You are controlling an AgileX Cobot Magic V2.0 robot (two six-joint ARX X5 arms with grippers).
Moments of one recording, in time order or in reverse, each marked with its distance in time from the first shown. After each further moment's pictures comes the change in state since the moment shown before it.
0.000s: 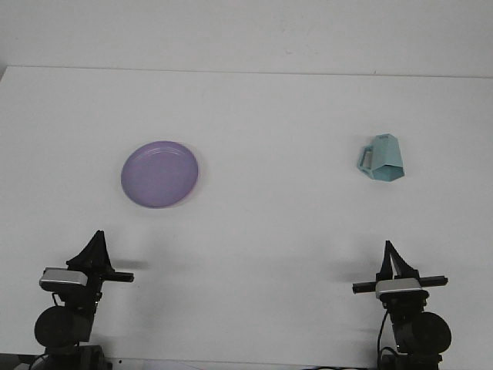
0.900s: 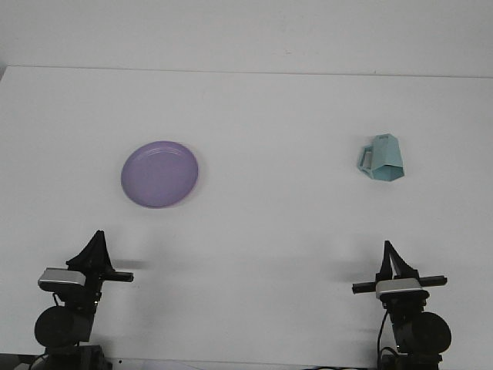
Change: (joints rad) left arm 0.000 0.000 0.000 0.000 0.000 -0.053; right arm 0.001 0.000 0.000 0.000 -0.007 0.021
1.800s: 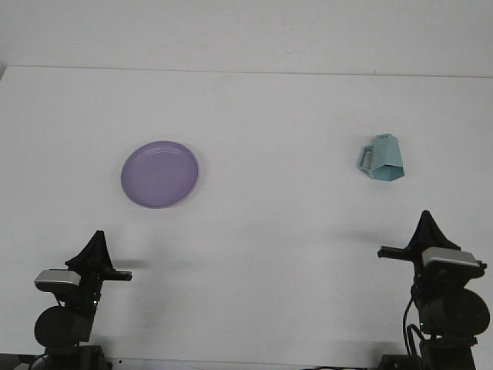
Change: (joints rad) left arm 0.000 0.000 0.000 0.000 0.000 -0.105; right arm 0.001 0.417 0.475 -0.028 0.162 0.271
